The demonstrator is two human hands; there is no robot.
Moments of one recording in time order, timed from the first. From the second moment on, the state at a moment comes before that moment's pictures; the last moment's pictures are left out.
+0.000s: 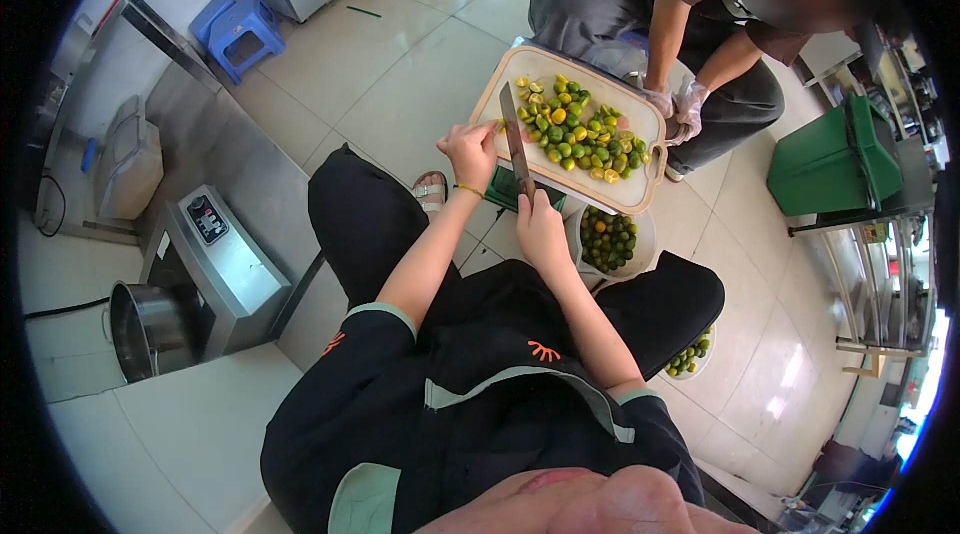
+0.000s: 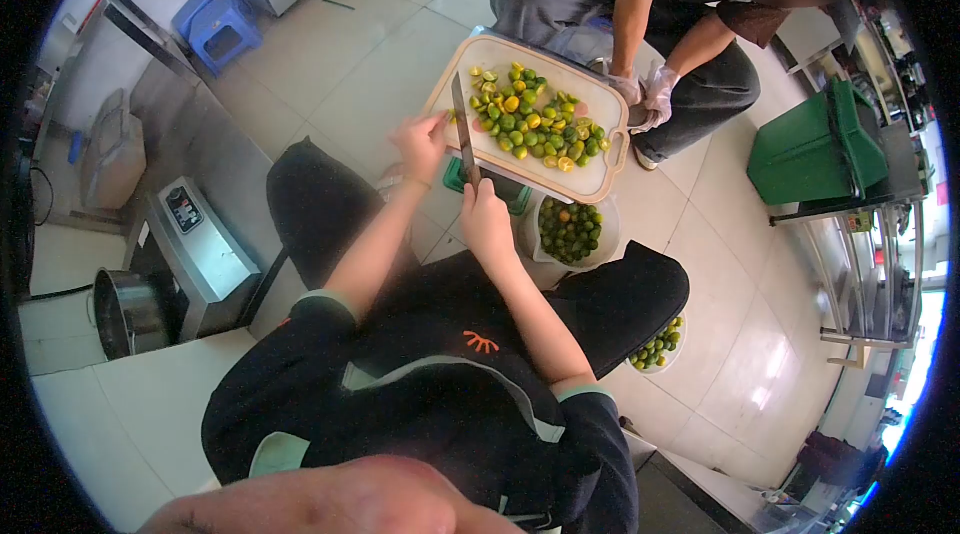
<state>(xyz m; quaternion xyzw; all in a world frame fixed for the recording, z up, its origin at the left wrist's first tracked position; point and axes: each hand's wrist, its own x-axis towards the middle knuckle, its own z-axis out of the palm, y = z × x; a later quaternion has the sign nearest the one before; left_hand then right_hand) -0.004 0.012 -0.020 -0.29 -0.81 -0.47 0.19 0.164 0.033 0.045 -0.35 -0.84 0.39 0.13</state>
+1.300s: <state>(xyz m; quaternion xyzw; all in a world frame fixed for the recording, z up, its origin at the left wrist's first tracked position) 0.071 -0.003 -0.024 -0.25 -0.77 -0.57 0.15 0.274 0.067 0.094 -0.40 -0.80 0.40 0.18</state>
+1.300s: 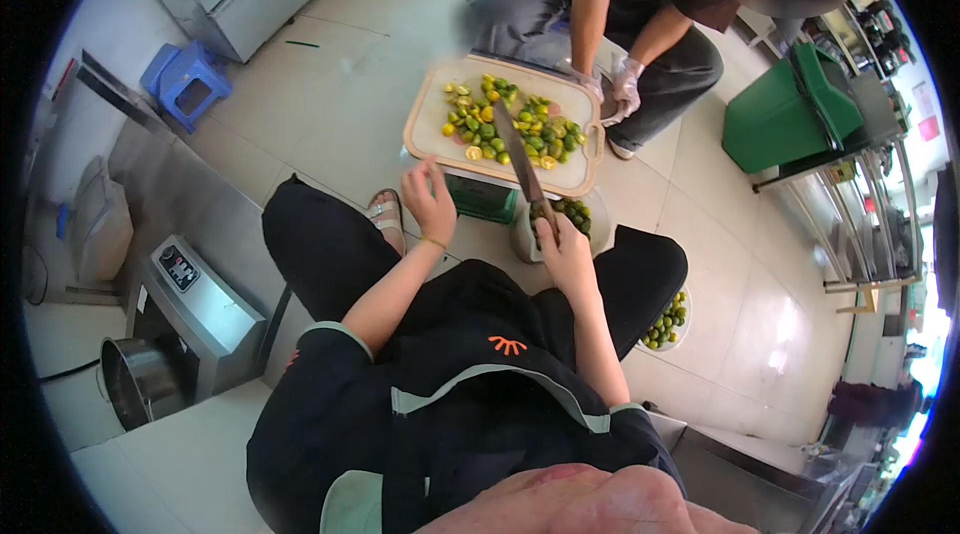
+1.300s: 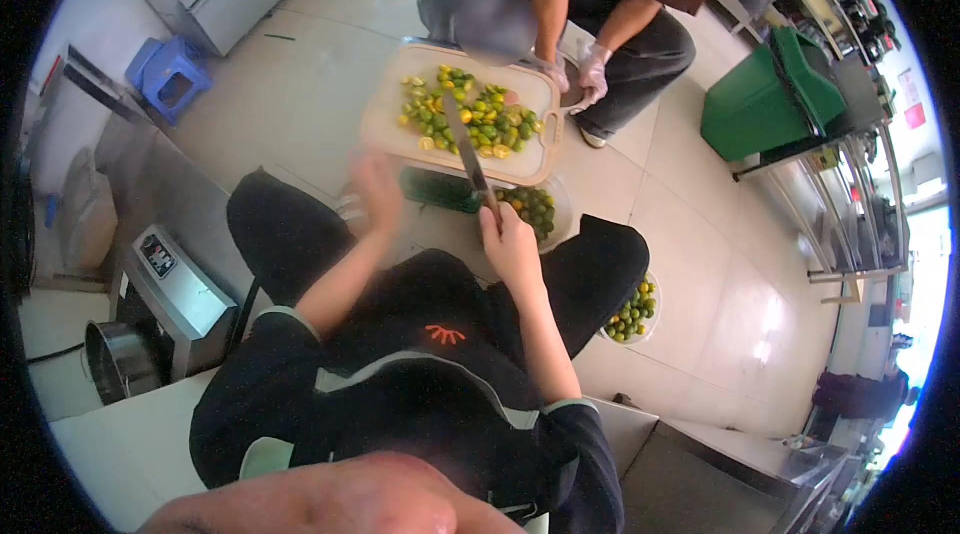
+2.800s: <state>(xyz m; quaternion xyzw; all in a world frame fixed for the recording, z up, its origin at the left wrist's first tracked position) 0.177 0.091 -0.128 -0.59 -0.65 -0.22 -0.43 0.229 0.091 0.057 -0.27 -0.87 0.38 0.12</state>
